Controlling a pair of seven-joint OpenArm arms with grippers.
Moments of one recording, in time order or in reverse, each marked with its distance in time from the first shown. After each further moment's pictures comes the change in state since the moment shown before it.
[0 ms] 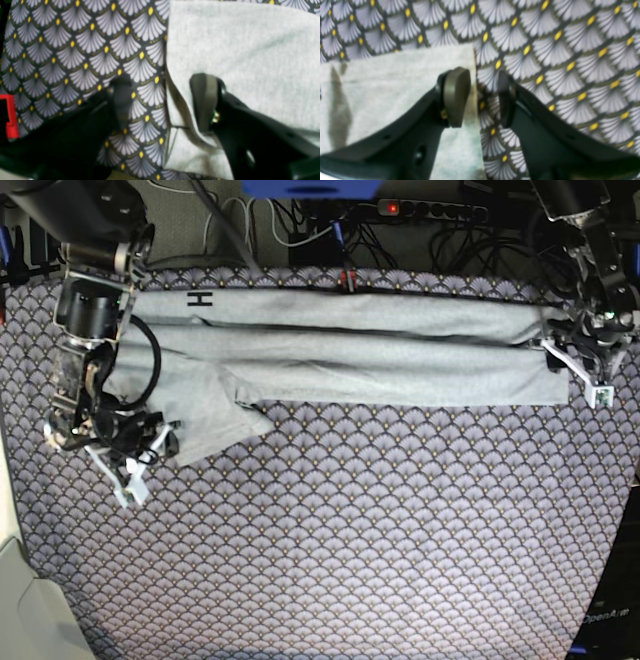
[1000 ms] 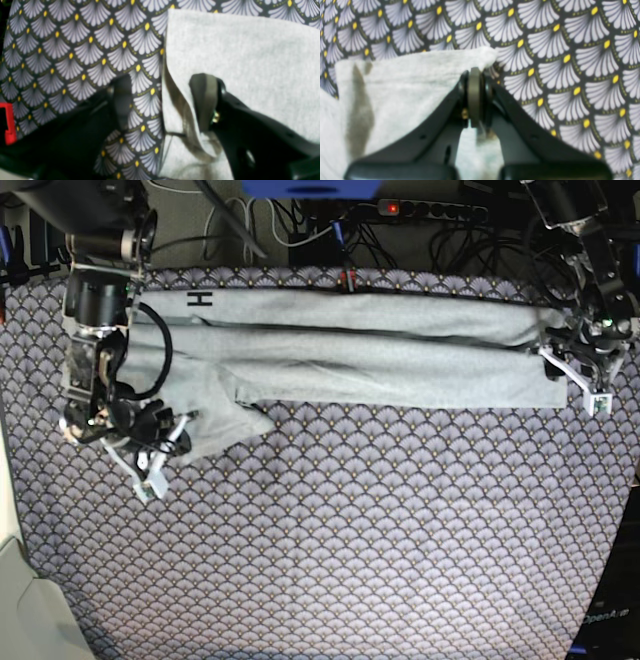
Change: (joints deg) left arm -1.7 0.7 0.1 -0.3 0.6 0.0 0.1; right arm -3.7 -0.5 -5.0 4.2 0.9 -0.2 1.2
